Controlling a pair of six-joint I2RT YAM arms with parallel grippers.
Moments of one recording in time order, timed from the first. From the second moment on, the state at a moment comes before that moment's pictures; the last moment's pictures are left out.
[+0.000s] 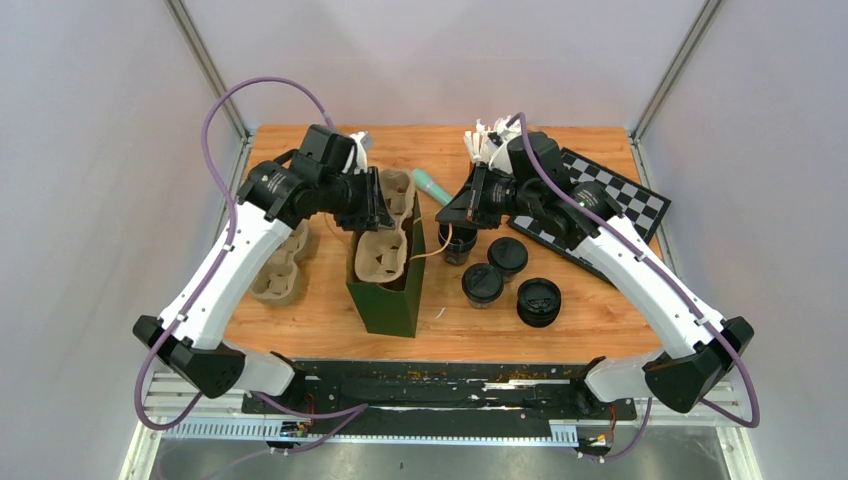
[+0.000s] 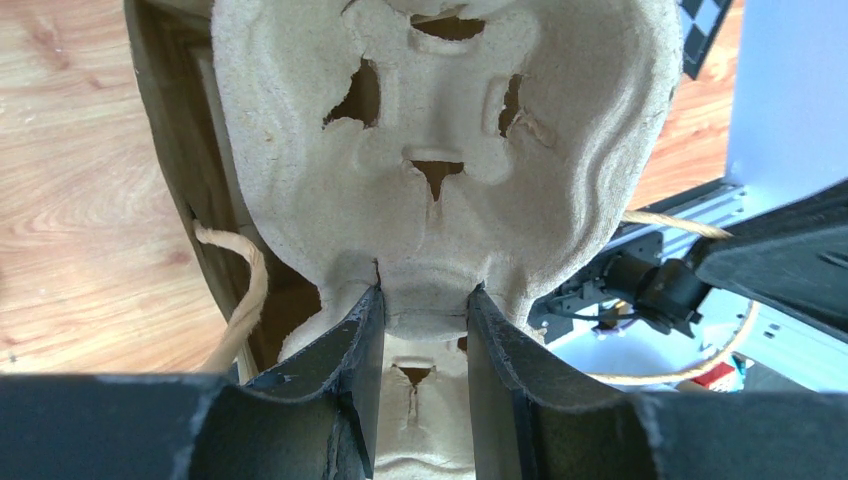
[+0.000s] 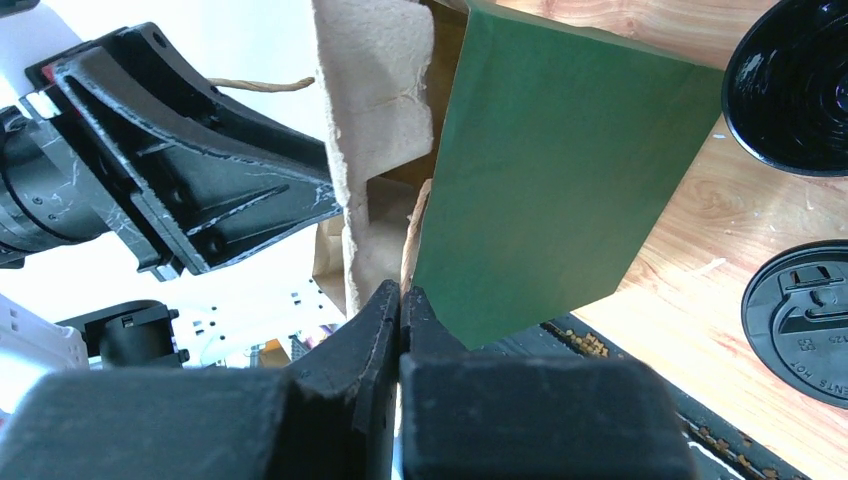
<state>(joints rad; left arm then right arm) -0.55 1.37 1.68 -1.15 0.20 -0.58 0.64 1.36 1.52 -0.70 -0.39 0.88</state>
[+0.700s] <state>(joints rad) -0.64 1.45 1.76 -1.30 0.03 -0.61 0.64 1.33 1.51 -0.70 -0.38 0.85</state>
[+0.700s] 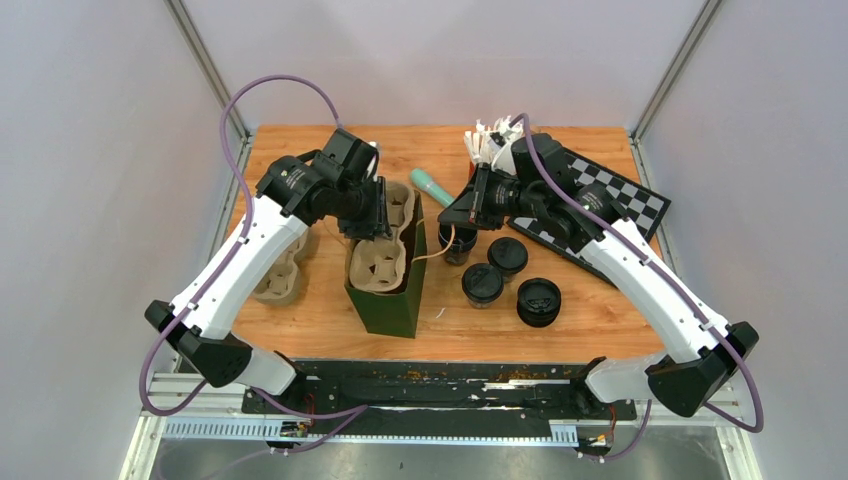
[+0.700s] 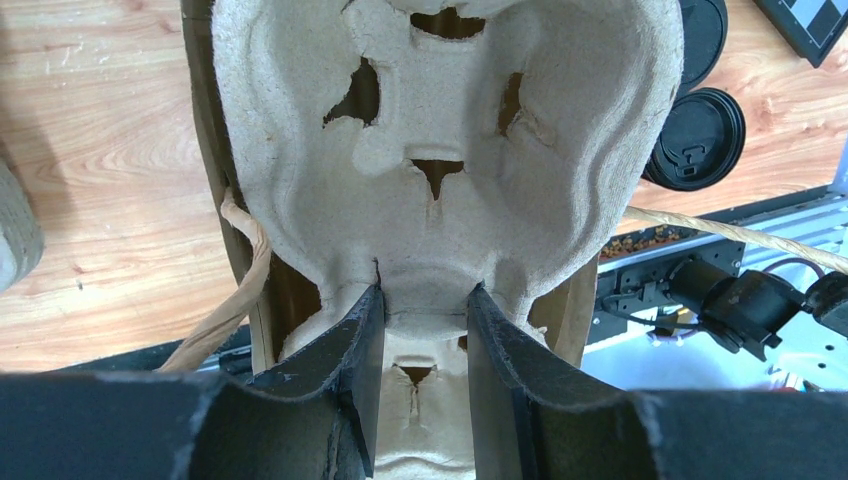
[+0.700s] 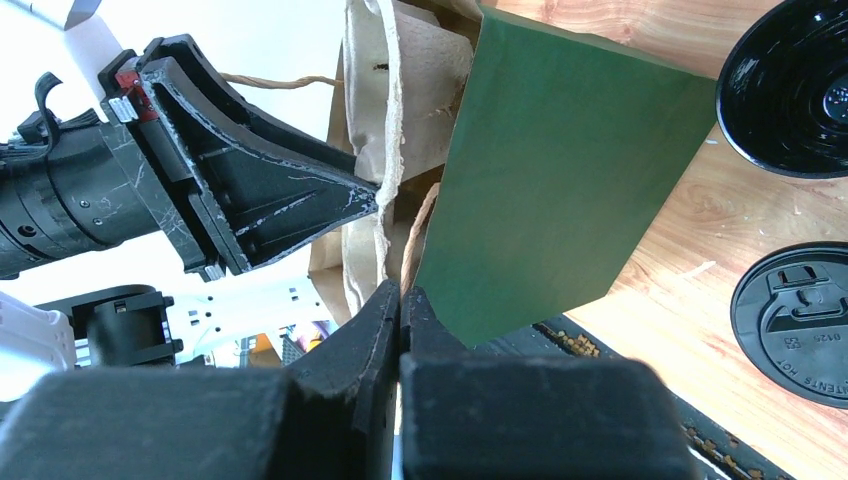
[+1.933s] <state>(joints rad) -0.69 1.54 1.66 -1.30 -0.06 -0.61 0.64 1.33 1.50 -0.70 -0.39 0.82</state>
